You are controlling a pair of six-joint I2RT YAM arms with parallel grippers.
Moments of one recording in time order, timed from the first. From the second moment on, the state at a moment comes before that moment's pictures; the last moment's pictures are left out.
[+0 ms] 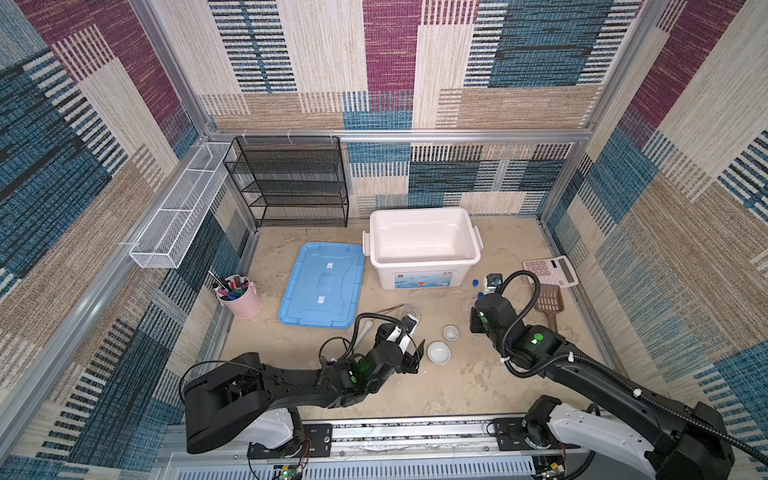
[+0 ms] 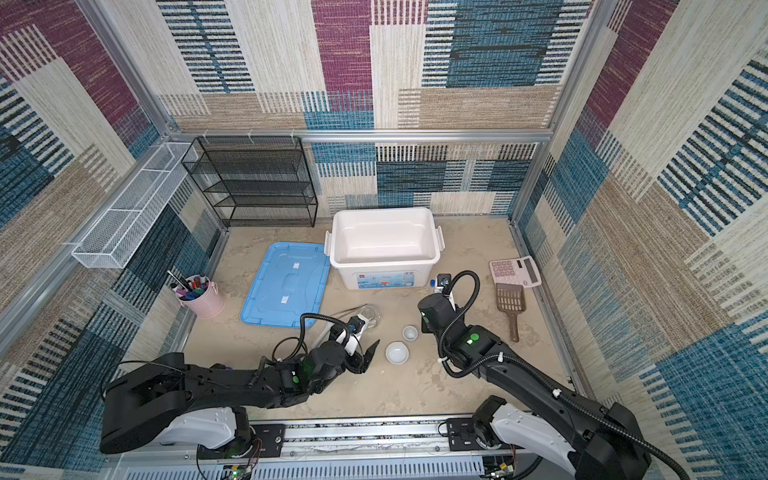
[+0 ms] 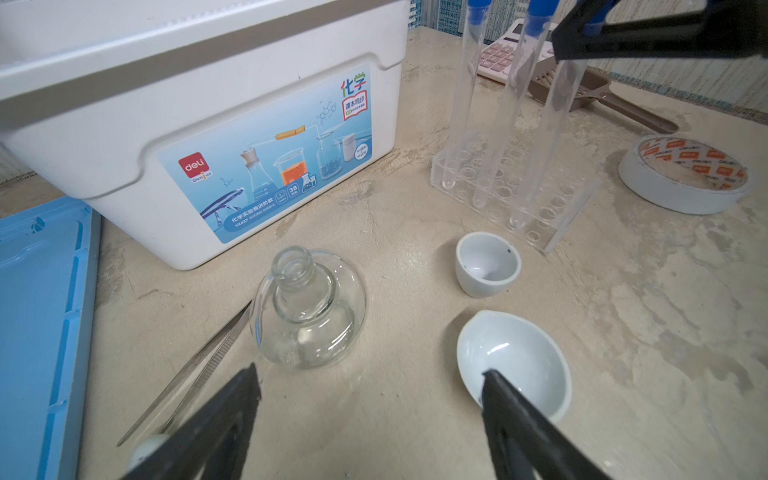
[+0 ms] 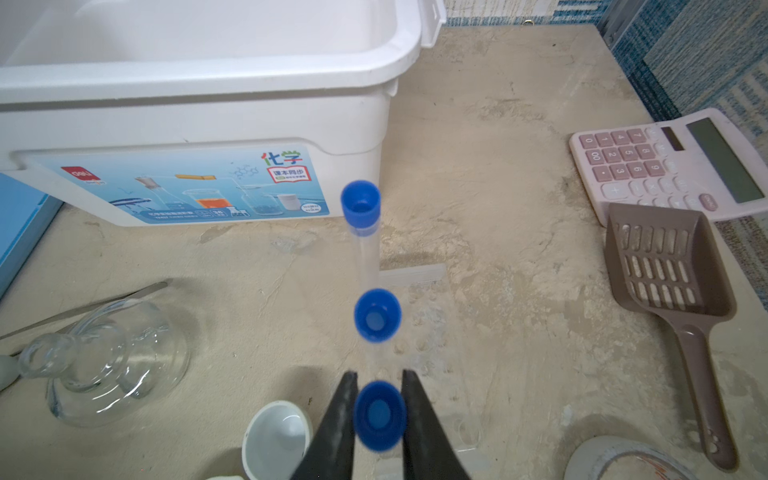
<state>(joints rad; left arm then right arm) -1.15 1.38 0.46 0.48 -0.49 -0.14 0.69 0.98 0.67 -0.45 0.54 0.48</state>
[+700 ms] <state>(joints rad) -1.15 1.35 0.47 0.44 -0.52 -0.17 0.69 0.95 0.68 -0.43 0.49 0.48</state>
